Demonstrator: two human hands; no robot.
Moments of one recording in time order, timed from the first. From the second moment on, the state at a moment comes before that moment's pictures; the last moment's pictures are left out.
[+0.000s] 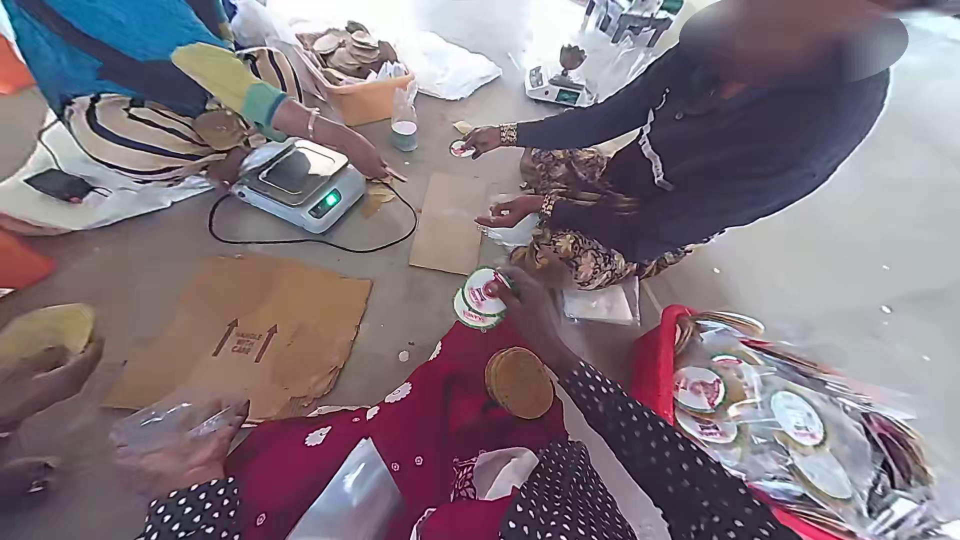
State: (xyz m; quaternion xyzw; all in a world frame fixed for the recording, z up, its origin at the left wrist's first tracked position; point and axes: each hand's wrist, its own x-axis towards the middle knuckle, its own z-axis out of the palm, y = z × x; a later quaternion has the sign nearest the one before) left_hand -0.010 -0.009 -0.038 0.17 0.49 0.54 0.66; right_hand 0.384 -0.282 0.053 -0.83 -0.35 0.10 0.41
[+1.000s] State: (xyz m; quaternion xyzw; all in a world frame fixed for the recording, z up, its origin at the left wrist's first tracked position) left_hand -0.007 -0.010 -0.038 0.20 0.47 0.54 0.67; right_hand 0.381 -0.371 0.054 -0.78 -0.38 0.32 0.39
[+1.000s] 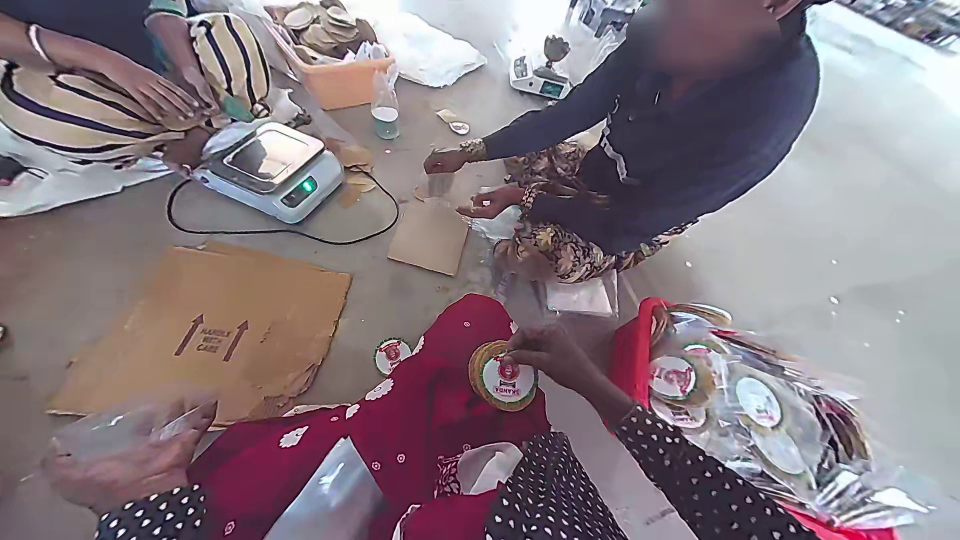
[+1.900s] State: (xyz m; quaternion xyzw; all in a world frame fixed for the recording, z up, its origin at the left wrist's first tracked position) left_hand 0.036 -0.061 -0.009 0.04 0.45 0.49 0.75; right_hand 0.269 -0.253 0.118 -0.58 -0.60 0.16 0.53
